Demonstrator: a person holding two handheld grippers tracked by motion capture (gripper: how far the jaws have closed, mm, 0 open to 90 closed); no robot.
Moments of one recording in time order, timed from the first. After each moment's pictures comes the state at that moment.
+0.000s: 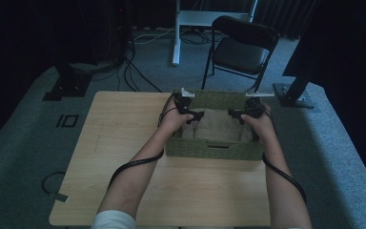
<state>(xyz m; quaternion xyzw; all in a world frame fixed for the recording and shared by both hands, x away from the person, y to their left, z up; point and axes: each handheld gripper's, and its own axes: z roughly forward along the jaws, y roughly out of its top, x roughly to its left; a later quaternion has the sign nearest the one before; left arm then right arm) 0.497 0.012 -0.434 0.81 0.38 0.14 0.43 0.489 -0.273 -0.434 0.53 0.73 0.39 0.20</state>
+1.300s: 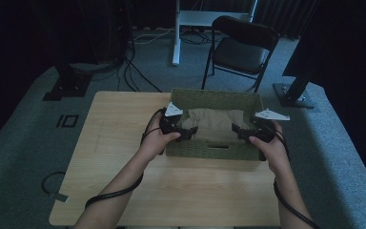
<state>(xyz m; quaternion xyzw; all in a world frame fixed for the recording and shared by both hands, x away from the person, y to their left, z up) 0.405 0.052 -0.417 0.80 0.35 0.14 0.47 0.388 -0.275 -0.417 0.46 0.72 0.45 0.24</state>
